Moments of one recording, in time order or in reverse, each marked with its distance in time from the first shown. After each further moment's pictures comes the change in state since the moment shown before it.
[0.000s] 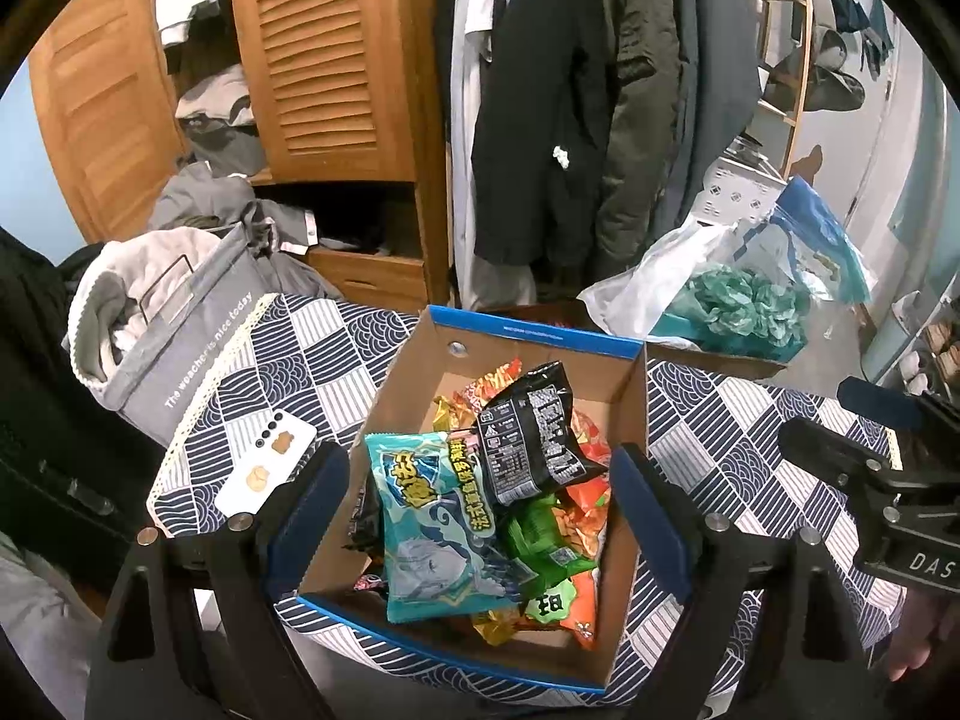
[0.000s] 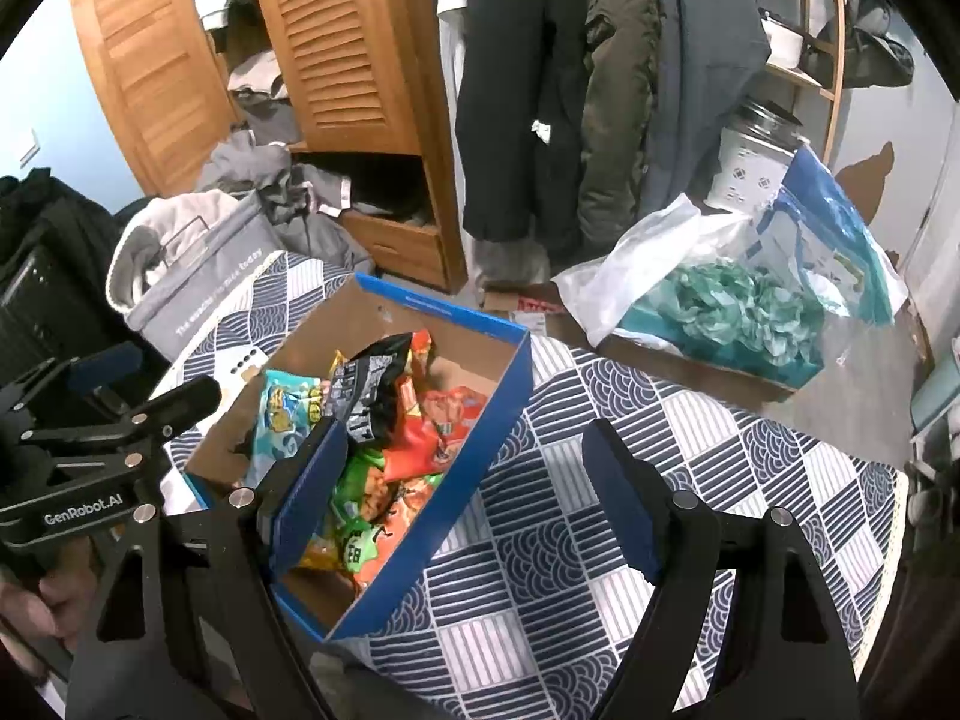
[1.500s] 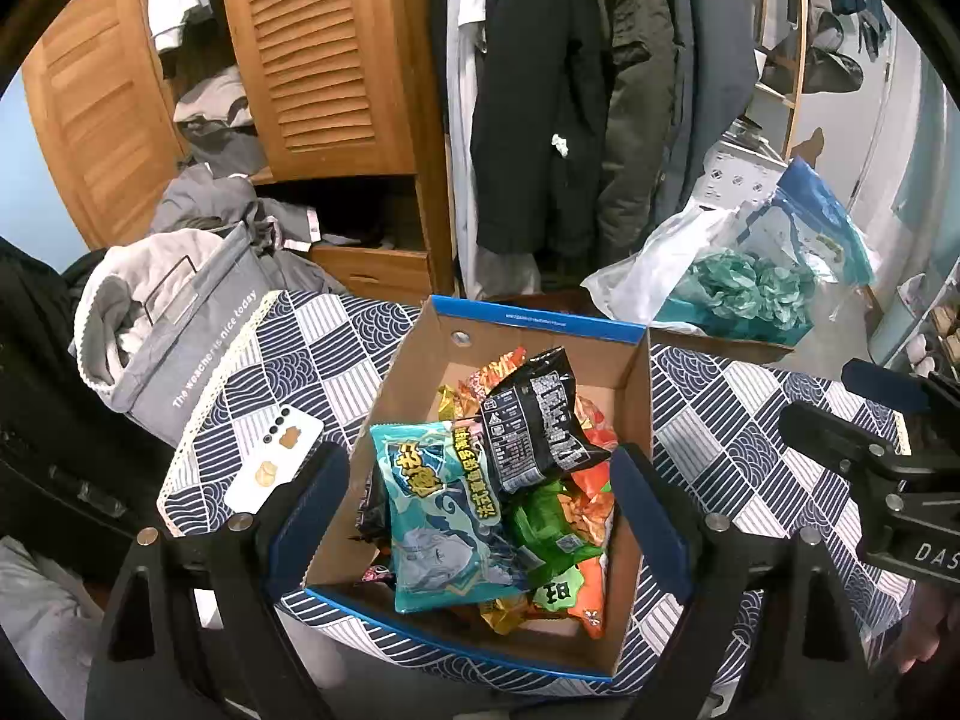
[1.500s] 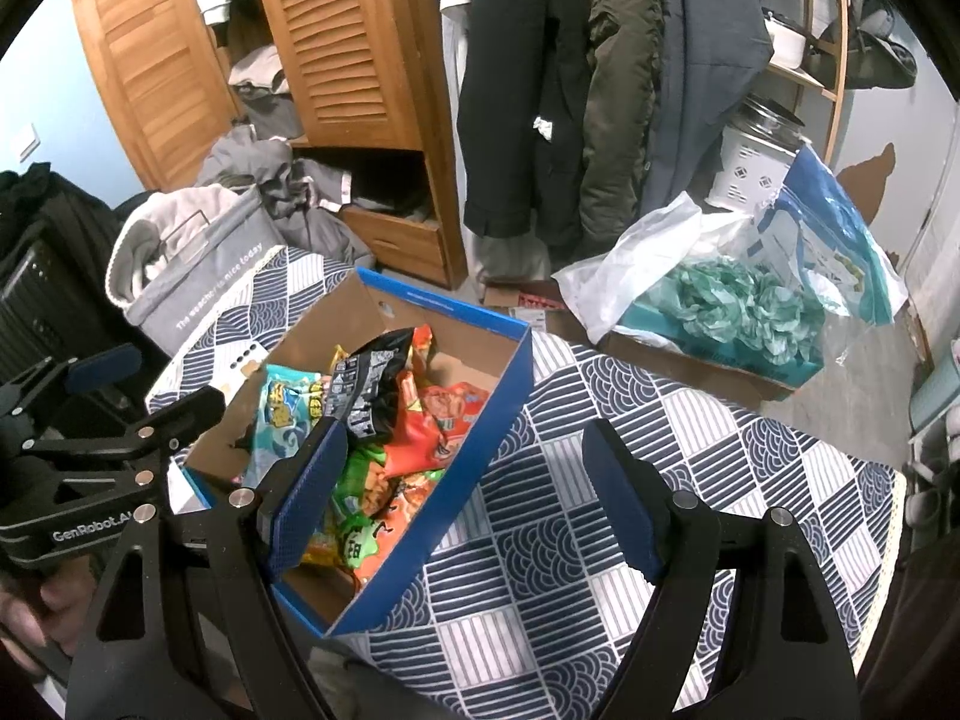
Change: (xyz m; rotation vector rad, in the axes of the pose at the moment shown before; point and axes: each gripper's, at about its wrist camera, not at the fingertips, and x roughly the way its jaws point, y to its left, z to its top) left arm 0.000 -0.007 -0.003 0.018 0.021 0.024; right arm 0.000 0.001 0.001 0.001 0.001 -0.003
